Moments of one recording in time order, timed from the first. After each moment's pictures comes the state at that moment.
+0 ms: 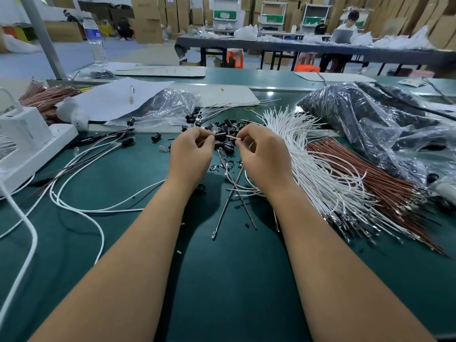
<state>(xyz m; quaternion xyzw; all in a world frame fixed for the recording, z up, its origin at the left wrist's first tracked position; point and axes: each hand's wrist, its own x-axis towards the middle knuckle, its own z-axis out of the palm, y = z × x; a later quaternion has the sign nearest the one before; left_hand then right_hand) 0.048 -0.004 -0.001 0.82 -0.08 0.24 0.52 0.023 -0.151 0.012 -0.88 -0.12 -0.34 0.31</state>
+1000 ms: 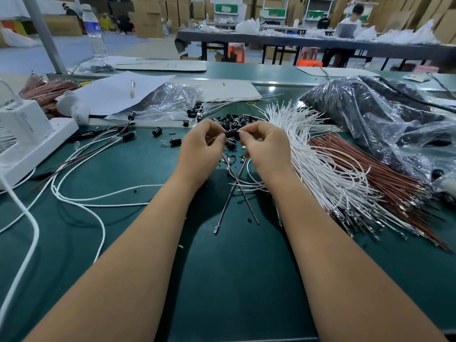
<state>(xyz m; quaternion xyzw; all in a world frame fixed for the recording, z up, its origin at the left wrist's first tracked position) 0.045 -0.009 -0.002 0.80 -0.16 0.22 0.53 0.025 -0.144 0.015 -0.82 -0.02 -0.24 0.53</state>
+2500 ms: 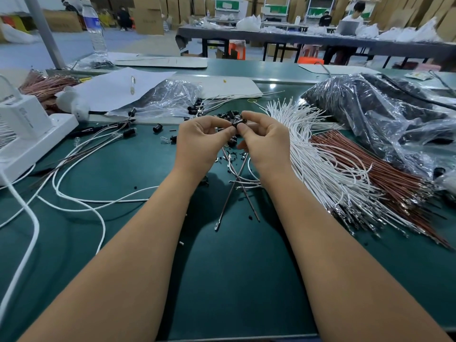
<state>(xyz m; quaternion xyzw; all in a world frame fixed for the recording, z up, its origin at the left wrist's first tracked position) 0.035 -0.012 0.010 0.72 -0.14 0.20 0.65 0.029 -0.135 0.014 -0.71 -0.02 -0.22 0.67</state>
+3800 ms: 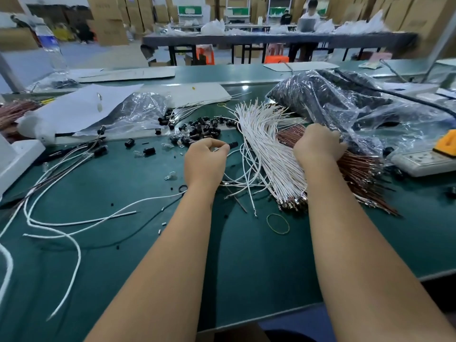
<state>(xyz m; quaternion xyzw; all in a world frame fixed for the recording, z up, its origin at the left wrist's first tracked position) 0.037 -0.068 -0.010 0.82 -0.01 0.13 0.56 0.023 -0.265 0.025 -0.92 0.34 -0.17 0.10</state>
